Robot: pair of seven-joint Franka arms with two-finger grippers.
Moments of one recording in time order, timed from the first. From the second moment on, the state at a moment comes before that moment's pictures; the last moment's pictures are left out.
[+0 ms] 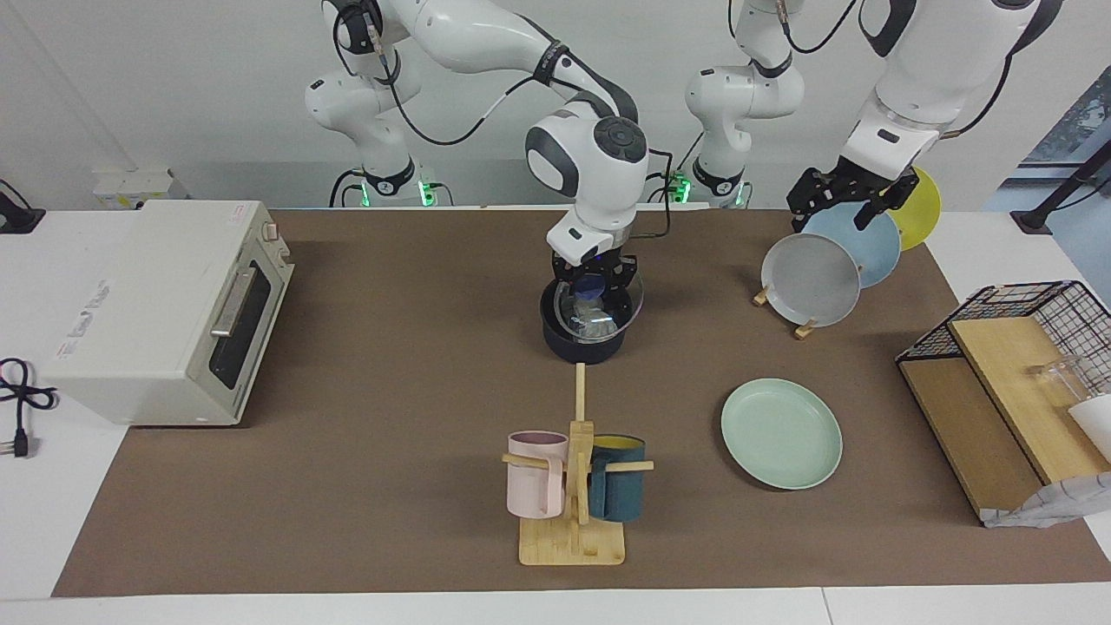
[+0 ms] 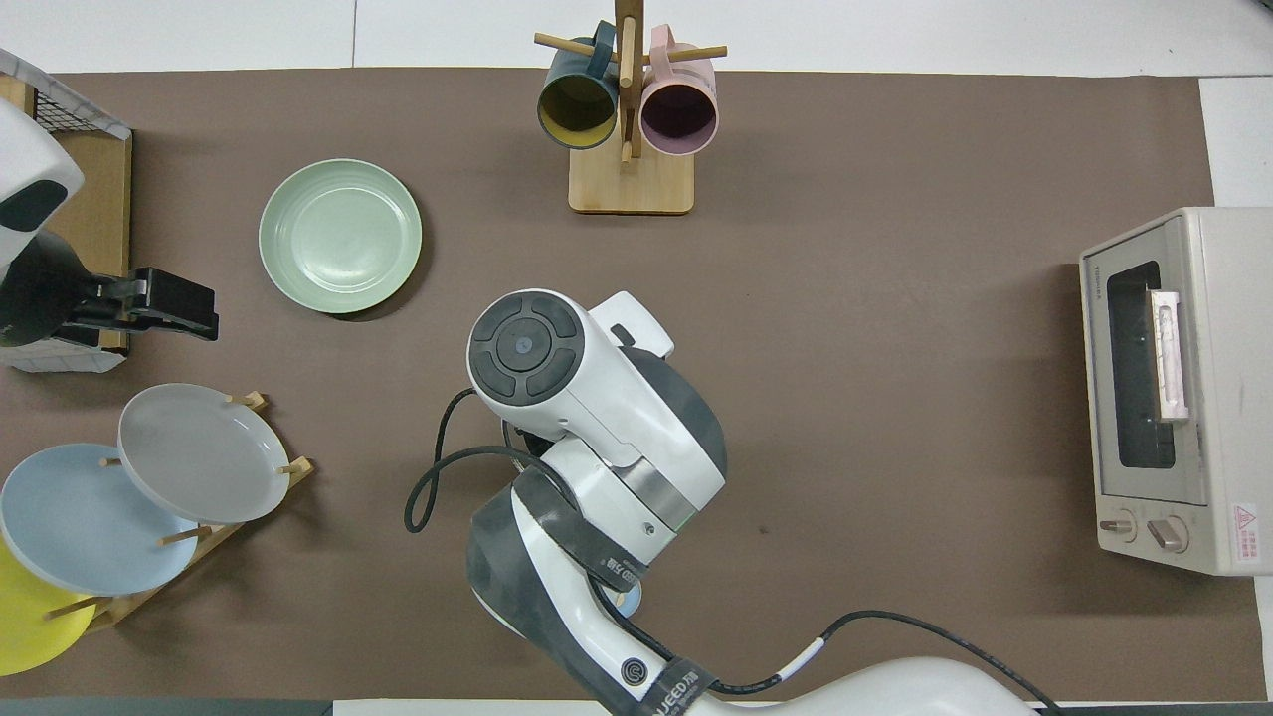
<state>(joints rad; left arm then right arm) -0.07 -0.02 -0.10 -1.57 -0.01 1.49 -0.13 0.67 0.41 0.07 -1.51 -0.03 1.84 0.85</state>
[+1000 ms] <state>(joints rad) -0.08 -0.02 -0.11 -1.60 -0.07 1.55 -0.20 0.41 0.40 0.06 -1.45 -0.22 1.71 0.23</state>
